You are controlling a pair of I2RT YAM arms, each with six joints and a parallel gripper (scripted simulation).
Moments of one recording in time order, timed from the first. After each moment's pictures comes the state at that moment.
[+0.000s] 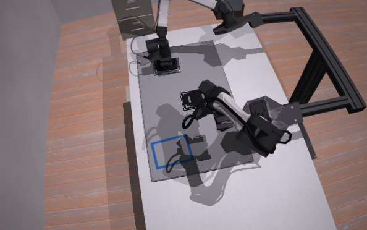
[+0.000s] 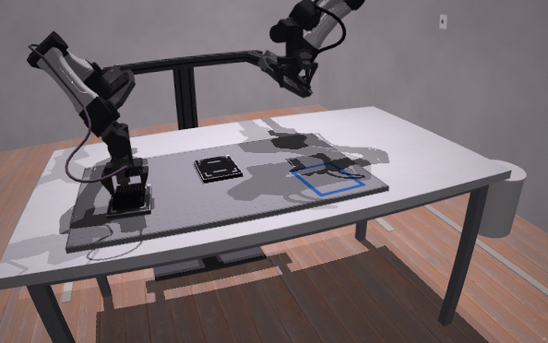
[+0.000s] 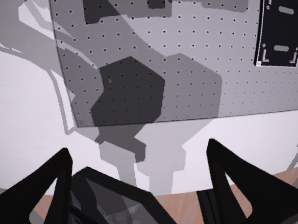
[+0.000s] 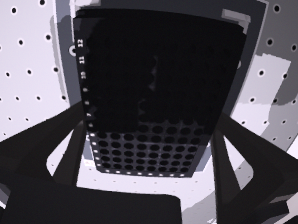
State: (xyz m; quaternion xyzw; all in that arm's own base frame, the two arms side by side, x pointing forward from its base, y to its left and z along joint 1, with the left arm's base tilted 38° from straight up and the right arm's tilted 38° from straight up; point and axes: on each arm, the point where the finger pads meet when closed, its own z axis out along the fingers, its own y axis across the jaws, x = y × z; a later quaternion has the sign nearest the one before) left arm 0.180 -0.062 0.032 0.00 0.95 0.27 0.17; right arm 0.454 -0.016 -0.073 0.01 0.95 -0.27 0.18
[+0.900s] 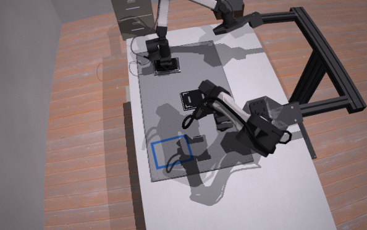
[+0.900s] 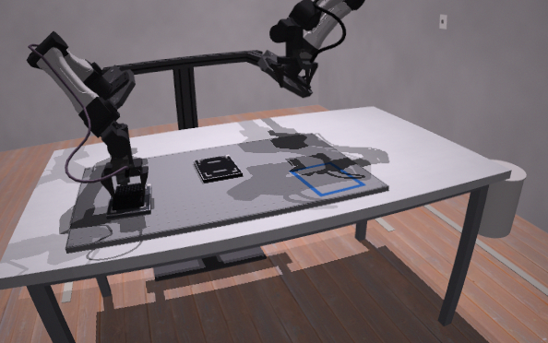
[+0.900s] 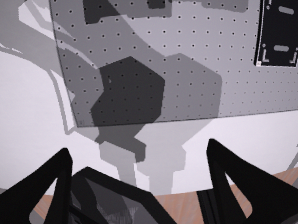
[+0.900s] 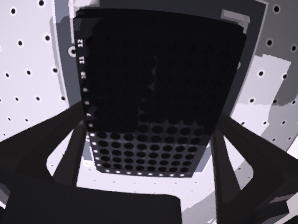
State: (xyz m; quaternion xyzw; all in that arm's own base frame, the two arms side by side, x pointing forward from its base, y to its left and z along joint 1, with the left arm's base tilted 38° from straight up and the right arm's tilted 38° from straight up) left arm 0.180 -0.062 0.032 0.00 0.95 0.27 0.17; right arm 0.455 -0.017 -0.073 0.01 0.95 -0.27 0.18
